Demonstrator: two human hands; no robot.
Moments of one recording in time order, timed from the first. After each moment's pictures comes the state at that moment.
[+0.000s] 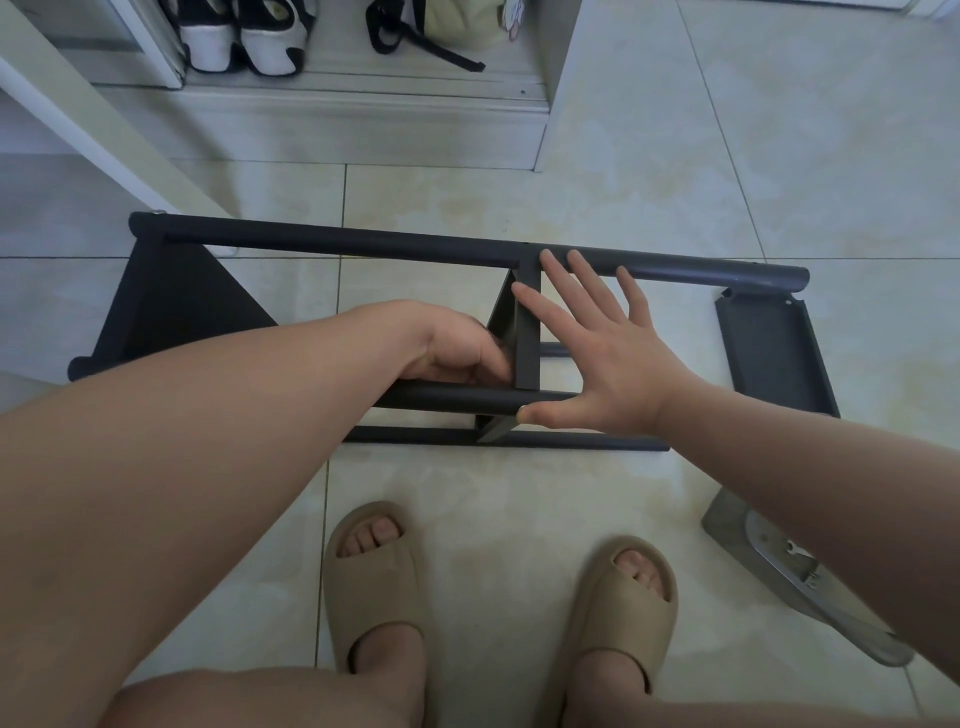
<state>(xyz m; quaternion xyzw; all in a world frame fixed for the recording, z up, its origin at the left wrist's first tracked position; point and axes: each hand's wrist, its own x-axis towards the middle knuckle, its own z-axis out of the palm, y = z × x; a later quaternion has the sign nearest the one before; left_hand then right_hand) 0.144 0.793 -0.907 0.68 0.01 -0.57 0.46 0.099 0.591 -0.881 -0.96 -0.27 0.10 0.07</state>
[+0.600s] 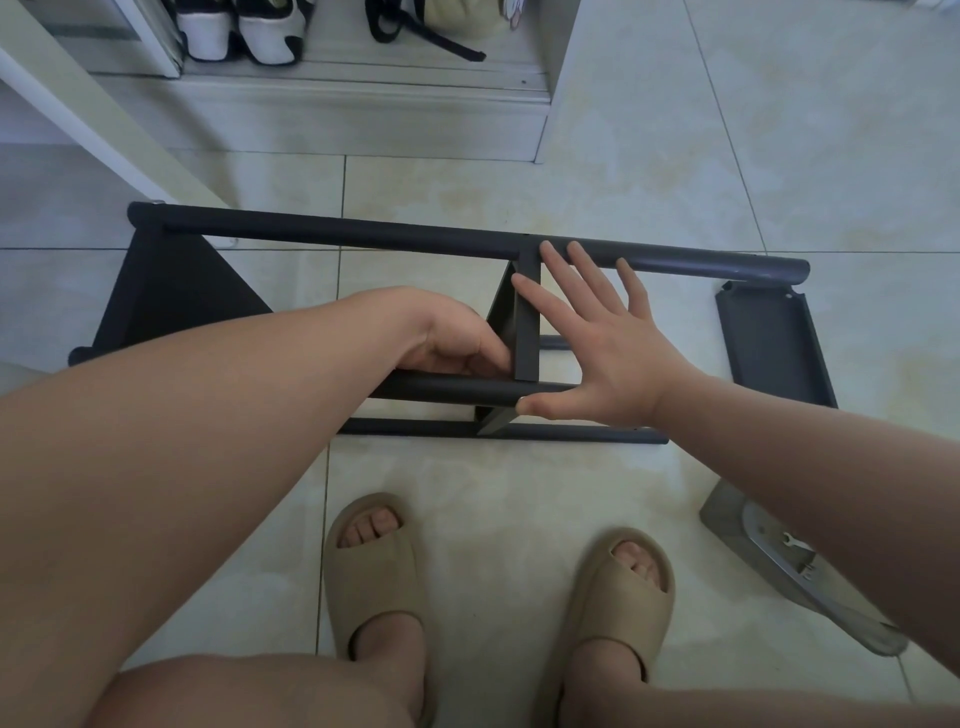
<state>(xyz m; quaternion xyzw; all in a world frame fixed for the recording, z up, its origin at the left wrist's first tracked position) 0.145 0.794 -0.897 0.69 0.03 -0.59 0.43 0.099 0.591 -0.880 -0.96 -0.27 0.10 0.06</state>
